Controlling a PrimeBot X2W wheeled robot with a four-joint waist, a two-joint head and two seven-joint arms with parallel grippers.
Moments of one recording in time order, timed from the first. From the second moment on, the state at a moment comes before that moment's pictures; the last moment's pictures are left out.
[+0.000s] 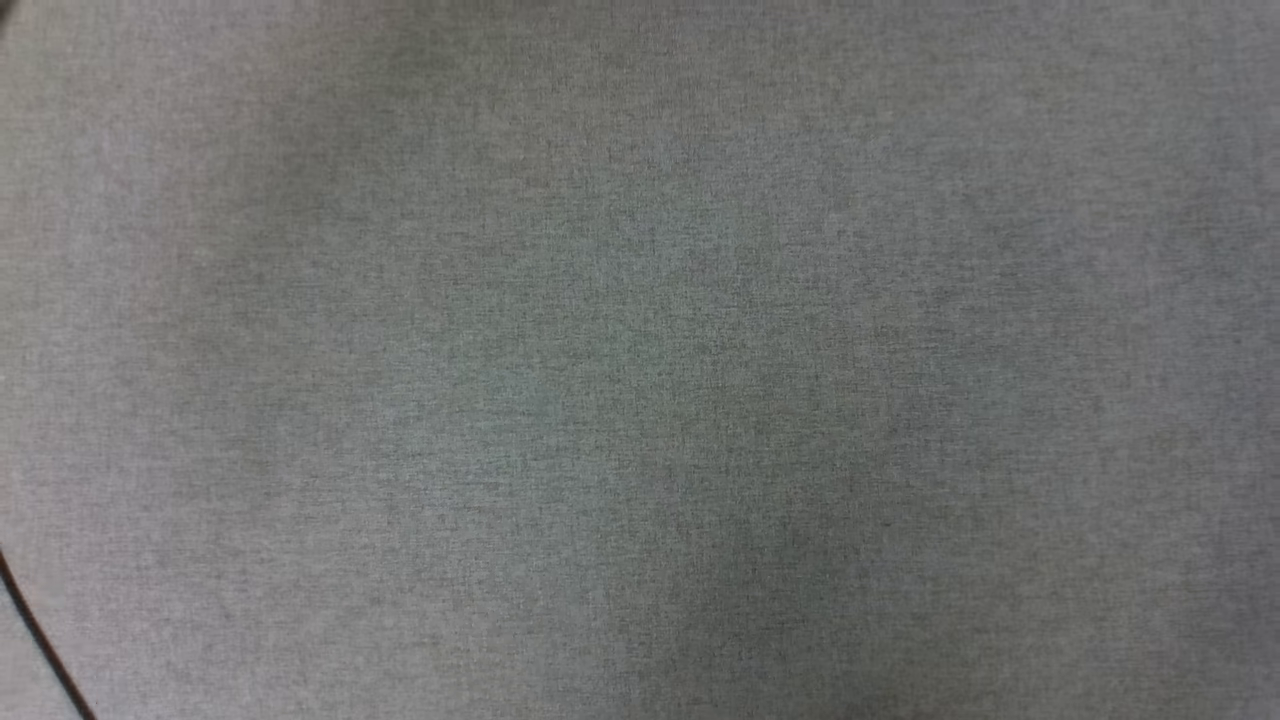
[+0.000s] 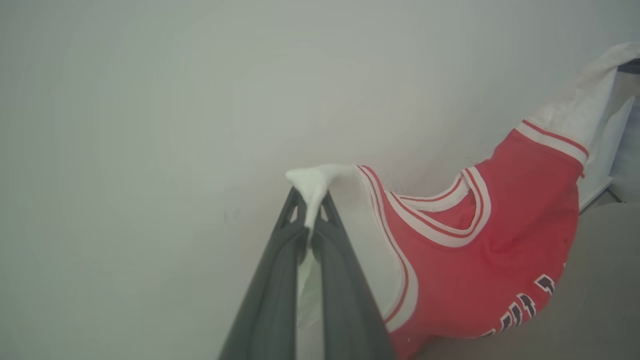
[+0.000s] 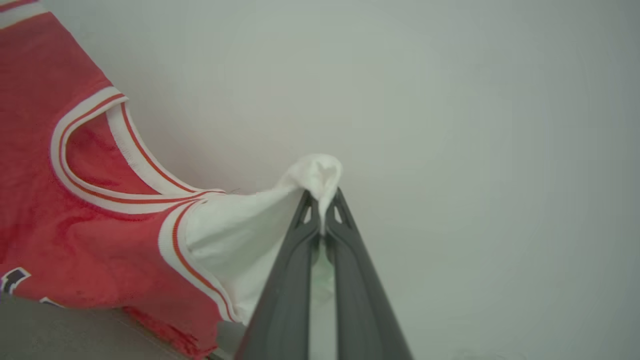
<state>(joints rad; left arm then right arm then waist) -1.81 0.54 -1.01 0.76 -0.95 -0.13 -0.09 -1.70 -0.48 0.67 0.79 0.39 0.13 0.05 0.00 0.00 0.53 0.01</state>
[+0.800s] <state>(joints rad) -0.92 0.72 -1.13 0.45 -1.13 -0.02 -0.25 -1.02 -0.55 0.95 0.64 0.74 0.13 -0.09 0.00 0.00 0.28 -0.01</state>
